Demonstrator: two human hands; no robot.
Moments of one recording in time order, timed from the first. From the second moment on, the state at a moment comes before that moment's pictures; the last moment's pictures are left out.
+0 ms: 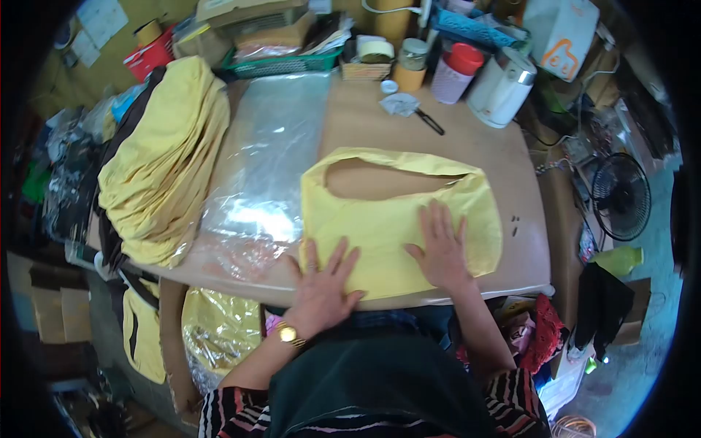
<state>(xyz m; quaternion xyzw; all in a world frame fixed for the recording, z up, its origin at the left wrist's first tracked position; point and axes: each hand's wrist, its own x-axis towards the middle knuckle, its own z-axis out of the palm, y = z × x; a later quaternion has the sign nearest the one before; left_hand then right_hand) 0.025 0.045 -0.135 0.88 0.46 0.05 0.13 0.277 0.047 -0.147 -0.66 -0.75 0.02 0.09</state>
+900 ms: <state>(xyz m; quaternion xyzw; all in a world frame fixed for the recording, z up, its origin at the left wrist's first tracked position) 0.066 0.200 -0.188 0.11 0.24 0.59 0.76 0.385 0.128 -0.189 -0.21 -0.03 0.58 0.79</state>
